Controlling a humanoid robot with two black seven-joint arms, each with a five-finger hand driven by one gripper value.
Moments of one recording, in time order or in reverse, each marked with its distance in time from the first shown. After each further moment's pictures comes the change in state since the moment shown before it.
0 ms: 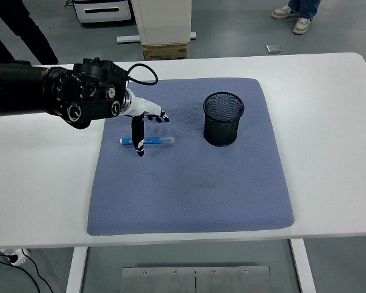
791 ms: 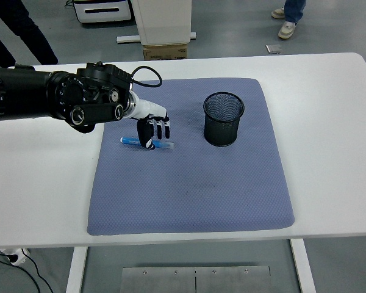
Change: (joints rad) left arm 0.027 -0.004 -0.033 0.002 0.020 0.055 -0.008; right arm 0.000 0.000 0.000 0.000 0.000 0.000 0.000
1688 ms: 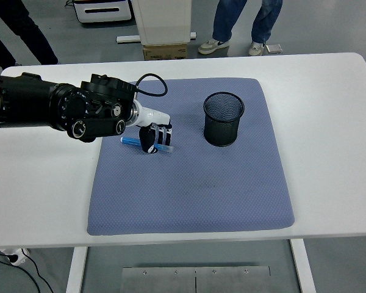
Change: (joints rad) left arm 0.014 -0.002 0.001 -0.058 0.074 0.082 -0.008; right arm 0.000 0.000 0.000 0.000 0.000 0.000 0.000
